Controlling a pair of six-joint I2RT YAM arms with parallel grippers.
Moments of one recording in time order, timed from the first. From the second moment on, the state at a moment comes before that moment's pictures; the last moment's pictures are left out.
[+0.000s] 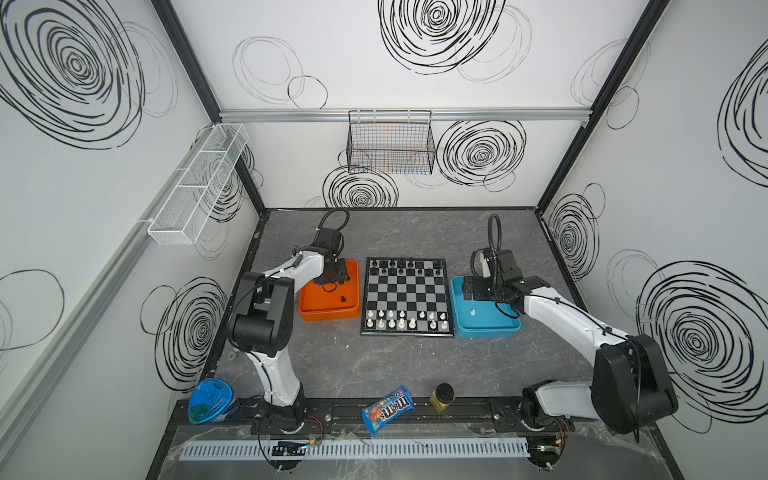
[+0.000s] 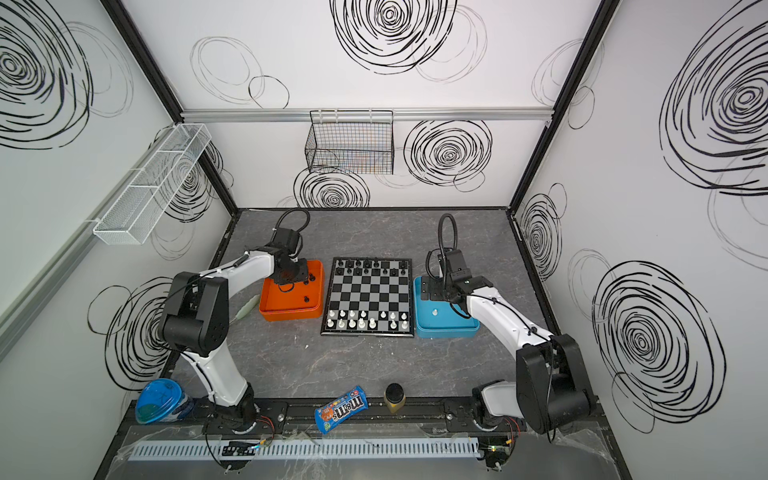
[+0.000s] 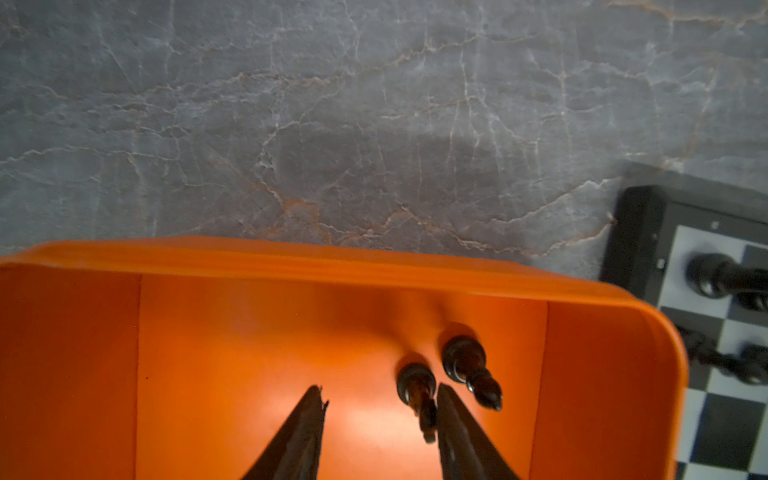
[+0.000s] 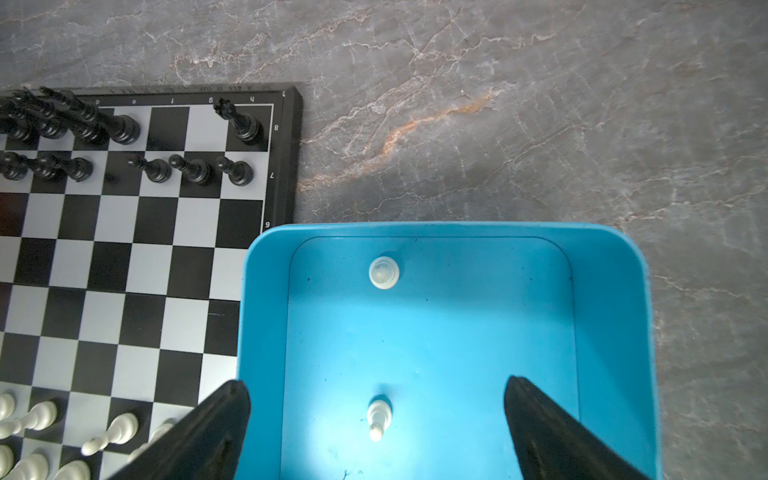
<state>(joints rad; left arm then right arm) -0.16 1.84 1.20 -0.53 -0.07 -0.36 0.28 1.34 0.82 -0.45 0.04 0.29</state>
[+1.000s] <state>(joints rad) -0.18 1.87 1.21 -0.53 -0.10 -0.35 0.26 1.34 0.82 -0.45 0.03 0.28</state>
